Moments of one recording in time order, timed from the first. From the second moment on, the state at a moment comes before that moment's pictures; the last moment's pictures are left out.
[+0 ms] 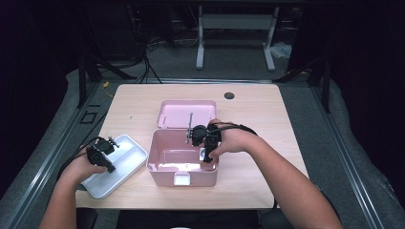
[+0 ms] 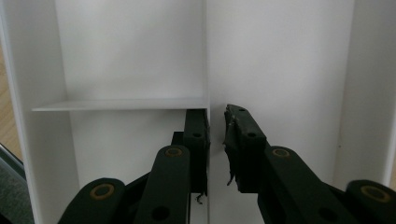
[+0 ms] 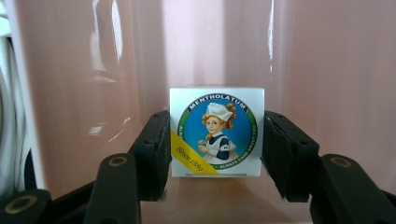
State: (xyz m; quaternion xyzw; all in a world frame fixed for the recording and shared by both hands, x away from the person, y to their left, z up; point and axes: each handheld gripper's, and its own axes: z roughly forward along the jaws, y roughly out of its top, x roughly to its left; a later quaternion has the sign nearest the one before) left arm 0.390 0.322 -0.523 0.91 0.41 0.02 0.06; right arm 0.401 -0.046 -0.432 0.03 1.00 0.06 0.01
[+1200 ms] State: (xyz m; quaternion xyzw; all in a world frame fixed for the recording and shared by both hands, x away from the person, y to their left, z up) left arm 0.390 0.321 -0.523 0.91 0.41 0.02 0.06; right arm 0.396 -0.087 -0.377 0.07 0.99 0.09 0.05
